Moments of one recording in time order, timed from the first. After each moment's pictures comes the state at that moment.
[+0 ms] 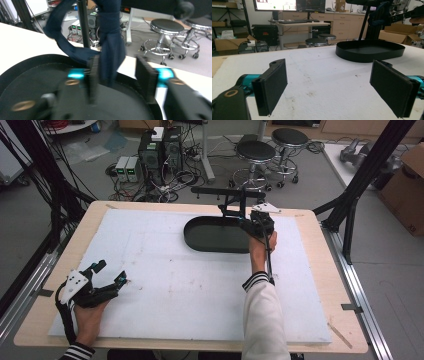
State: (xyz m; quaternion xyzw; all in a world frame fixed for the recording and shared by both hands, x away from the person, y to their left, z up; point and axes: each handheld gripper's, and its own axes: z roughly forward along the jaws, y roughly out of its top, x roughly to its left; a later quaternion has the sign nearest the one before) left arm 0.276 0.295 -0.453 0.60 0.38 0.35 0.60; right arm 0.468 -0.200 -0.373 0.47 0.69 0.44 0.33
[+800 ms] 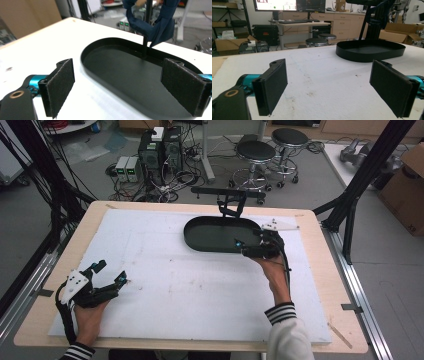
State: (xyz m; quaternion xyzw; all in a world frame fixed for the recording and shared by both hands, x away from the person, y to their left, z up) left arm 0.276 0.295 -0.453 0.61 0.38 0.35 0.60; right arm 0.382 -0.224 -0.362 0.38 0.73 0.53 0.19
